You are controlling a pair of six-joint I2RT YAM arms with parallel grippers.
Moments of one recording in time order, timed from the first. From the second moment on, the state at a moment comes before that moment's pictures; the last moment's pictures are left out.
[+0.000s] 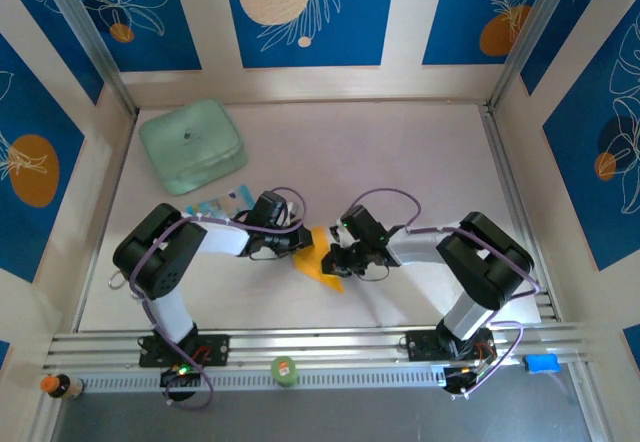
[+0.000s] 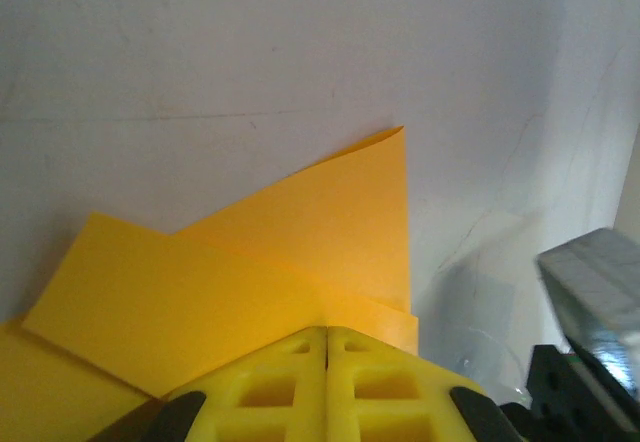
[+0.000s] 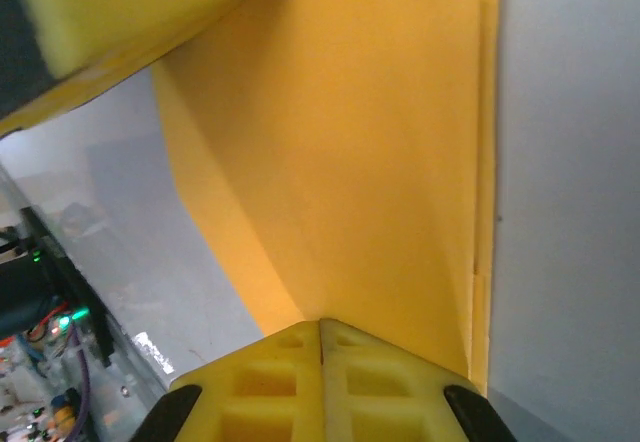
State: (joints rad) left arm -0.62 1.76 0.71 0.20 0.49 -0.92; right arm 0.74 1.63 0.61 0.00 -0.56 0.80
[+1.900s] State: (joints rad) left arm -0.62 1.73 0.68 0.18 0.45 -0.94; right arm 0.75 1.20 0.36 -0.15 -0.50 1.06
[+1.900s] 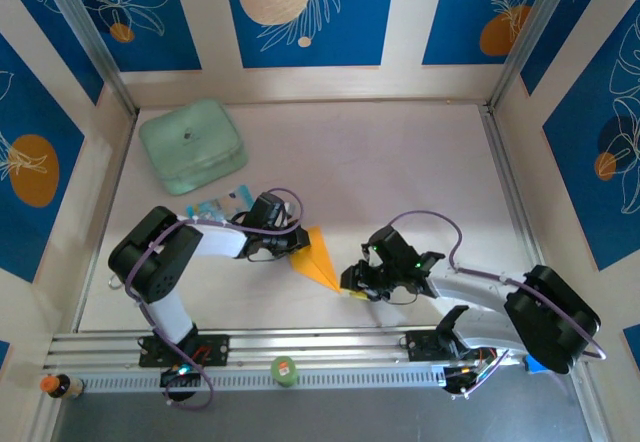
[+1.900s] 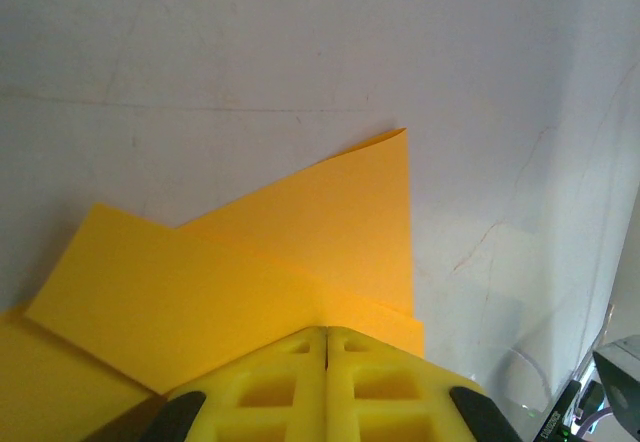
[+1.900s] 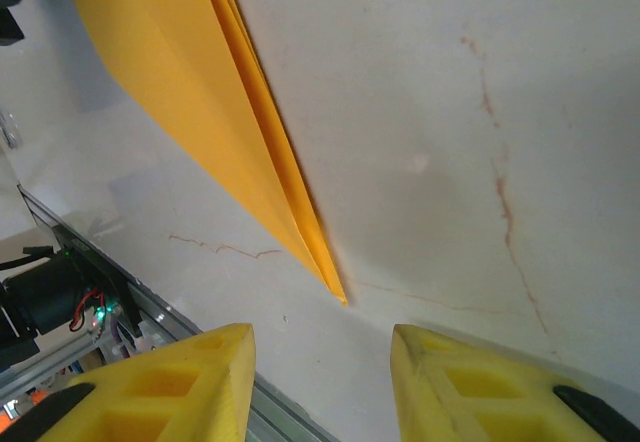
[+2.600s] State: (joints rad) left arm -0.62 1.73 0.68 0.19 0.45 -0.95; right arm 0.78 1.30 0.40 -0.12 -0.52 1.08
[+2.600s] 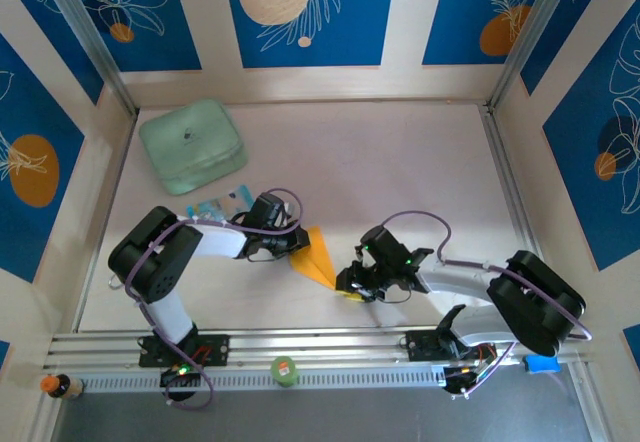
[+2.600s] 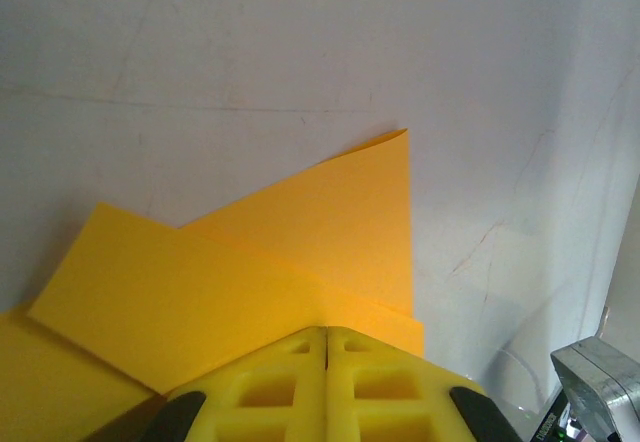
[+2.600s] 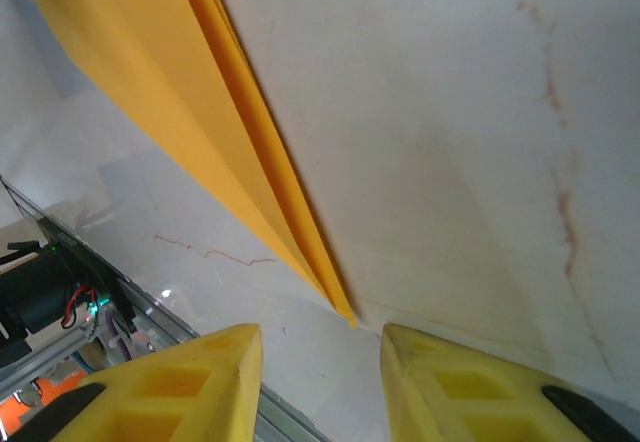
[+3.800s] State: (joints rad) left arm -0.62 1.73 0.68 0.19 0.45 -0.97; right arm 0.74 1.36 0.41 0.09 -0.55 1.08
